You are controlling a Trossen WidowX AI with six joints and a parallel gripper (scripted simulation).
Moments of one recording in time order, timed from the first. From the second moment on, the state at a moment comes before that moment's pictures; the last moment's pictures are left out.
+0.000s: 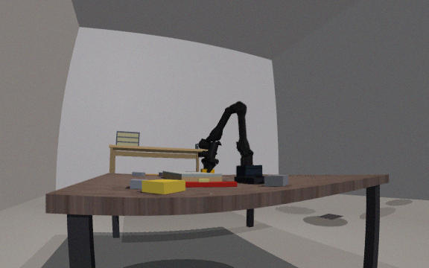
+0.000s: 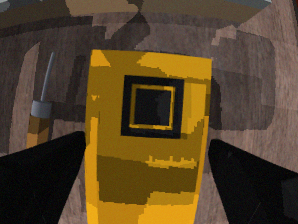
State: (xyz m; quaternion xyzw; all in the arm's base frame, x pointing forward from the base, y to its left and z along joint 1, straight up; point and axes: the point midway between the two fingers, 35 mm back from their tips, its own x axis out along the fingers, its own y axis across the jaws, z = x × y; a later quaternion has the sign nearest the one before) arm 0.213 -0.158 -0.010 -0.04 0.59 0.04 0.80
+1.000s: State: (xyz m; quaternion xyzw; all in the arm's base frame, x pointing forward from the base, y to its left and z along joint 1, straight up) arm 0.210 -0.155 0.000 -0.03 0.60 0.05 0.80
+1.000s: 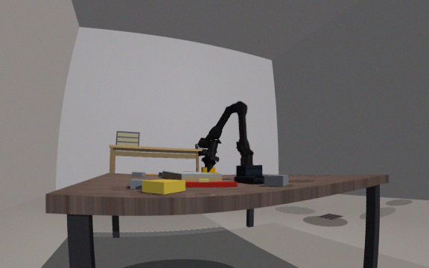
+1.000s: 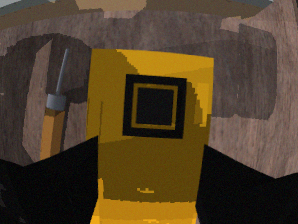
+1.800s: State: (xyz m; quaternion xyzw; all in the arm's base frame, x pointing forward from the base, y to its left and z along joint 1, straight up) arm 0.237 -0.161 0.099 -0.04 0.59 0.04 0.80
